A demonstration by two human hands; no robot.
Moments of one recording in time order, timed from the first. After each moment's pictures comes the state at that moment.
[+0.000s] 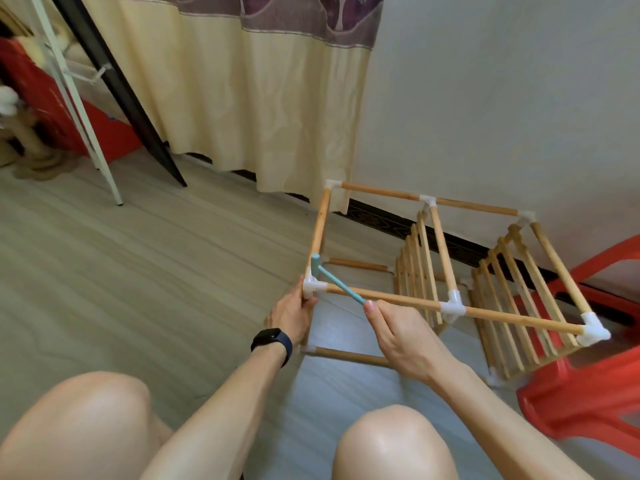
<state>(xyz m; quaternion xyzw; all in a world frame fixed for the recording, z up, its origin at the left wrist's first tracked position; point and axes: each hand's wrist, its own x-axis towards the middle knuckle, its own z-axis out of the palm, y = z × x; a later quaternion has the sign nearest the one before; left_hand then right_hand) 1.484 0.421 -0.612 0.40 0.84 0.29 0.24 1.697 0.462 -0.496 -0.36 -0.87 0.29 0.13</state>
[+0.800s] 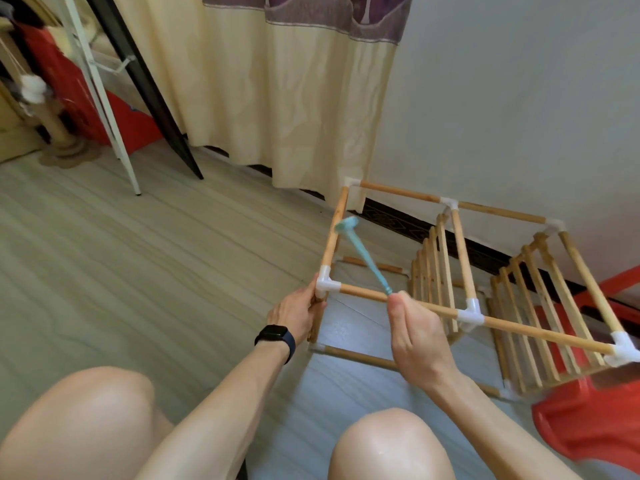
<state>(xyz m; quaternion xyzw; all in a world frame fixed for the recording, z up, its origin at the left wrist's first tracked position) 1.470 0.415 -0.602 0.48 0.83 0.22 0.19 1.686 0.460 -0.507 -0.35 -0.85 0.28 0.28</state>
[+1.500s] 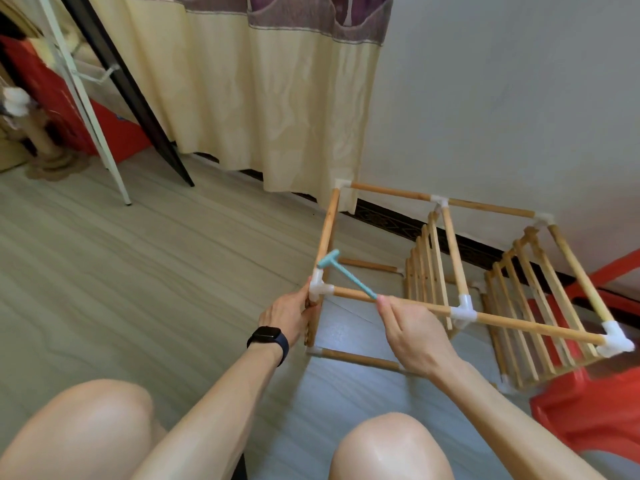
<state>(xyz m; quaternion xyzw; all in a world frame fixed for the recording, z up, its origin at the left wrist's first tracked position) 1.463 0.418 -0.600 0.49 0.83 0.18 0.20 1.689 0.481 -0.505 -0.42 -0.86 0.25 0.11</state>
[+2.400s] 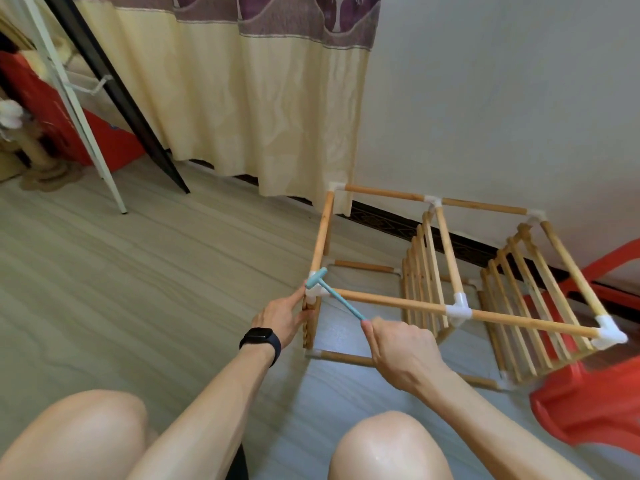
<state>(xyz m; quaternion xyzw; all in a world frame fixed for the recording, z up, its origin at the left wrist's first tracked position) 1.456 0.416 -0.591 0.48 0.83 0.16 0.23 1.689 0.466 -0.522 -0.44 -0.89 0.10 0.06</state>
